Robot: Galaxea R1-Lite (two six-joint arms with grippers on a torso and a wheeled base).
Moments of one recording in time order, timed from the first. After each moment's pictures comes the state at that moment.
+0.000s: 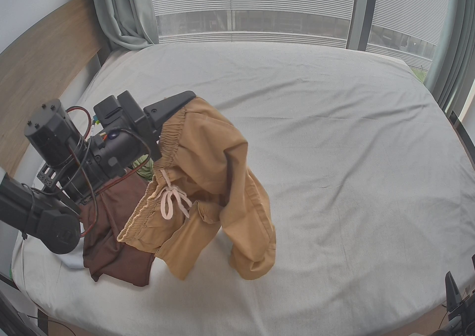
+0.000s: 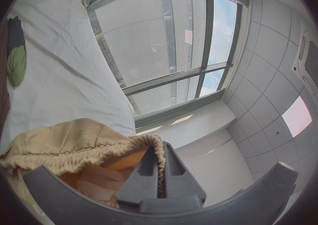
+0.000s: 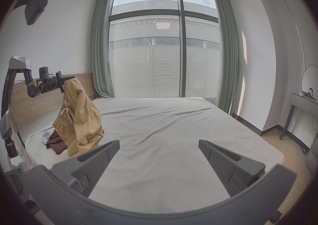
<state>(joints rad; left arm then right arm) -0.39 1.77 -0.72 -1.37 -0.48 -1.20 -0.01 0.02 -0.02 -0.01 0.00 0.00</state>
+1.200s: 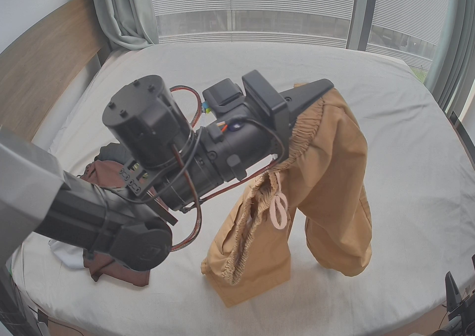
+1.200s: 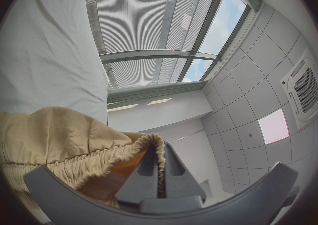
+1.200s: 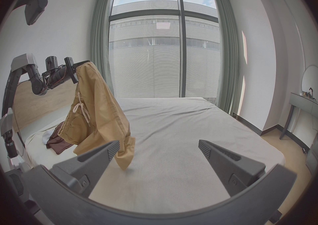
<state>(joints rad) -0.79 1.96 -1.07 -1.31 -0.37 -1.29 -0.01 0.02 -0.02 -0.01 0.00 0.00</state>
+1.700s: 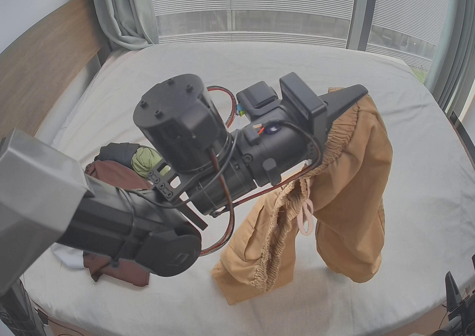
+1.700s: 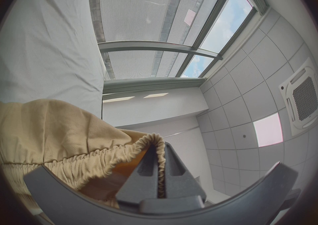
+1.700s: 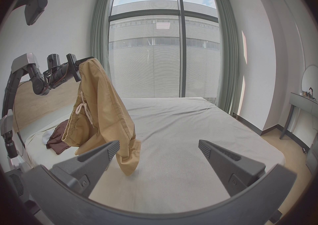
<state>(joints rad) -0.87 2.02 -1.17 -1.28 -0.38 -1.34 -0.01 0.02 -0.02 -0.01 0.00 0.00</state>
